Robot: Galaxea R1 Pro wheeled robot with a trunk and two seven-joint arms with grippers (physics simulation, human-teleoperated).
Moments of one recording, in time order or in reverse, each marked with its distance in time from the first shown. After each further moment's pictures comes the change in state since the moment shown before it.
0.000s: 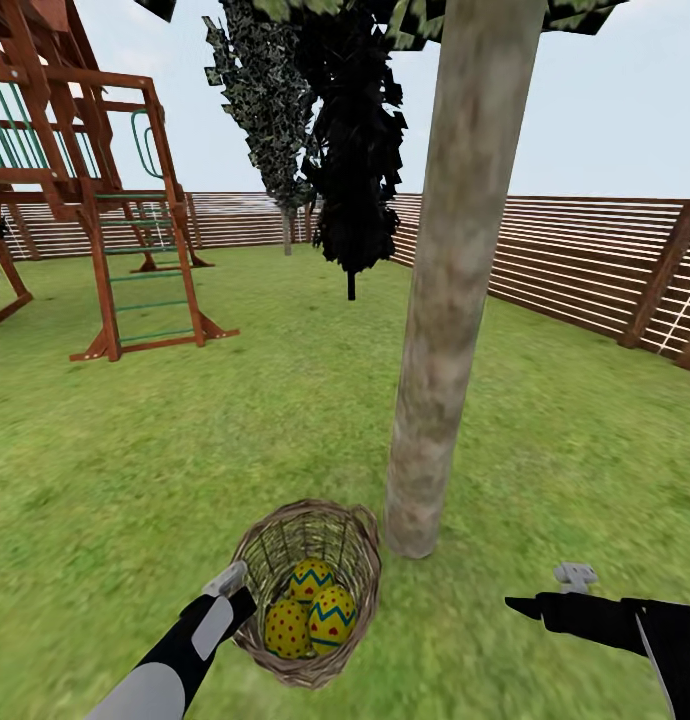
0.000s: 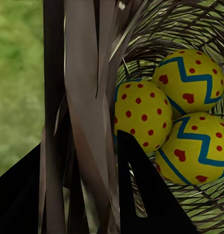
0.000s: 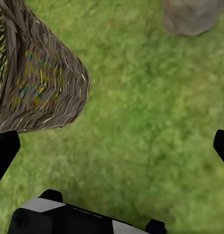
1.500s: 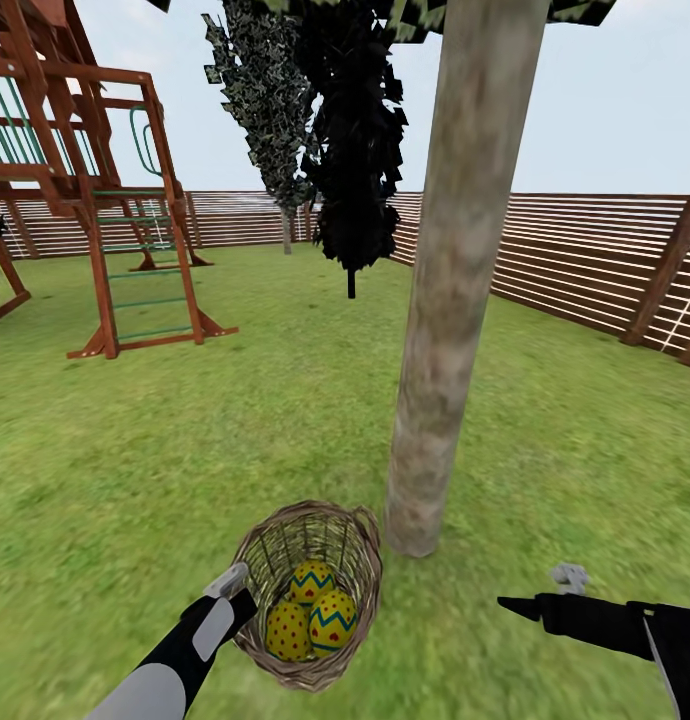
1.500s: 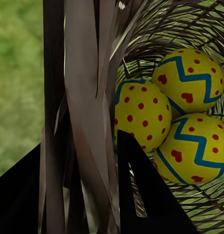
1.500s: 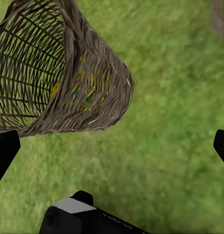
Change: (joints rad) left arm 0.000 -0.002 0.000 0.009 0.001 -0.002 -0.001; right arm -0.002 -0.002 -0.035 0.014 -0.001 -0.001 0.198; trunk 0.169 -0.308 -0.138
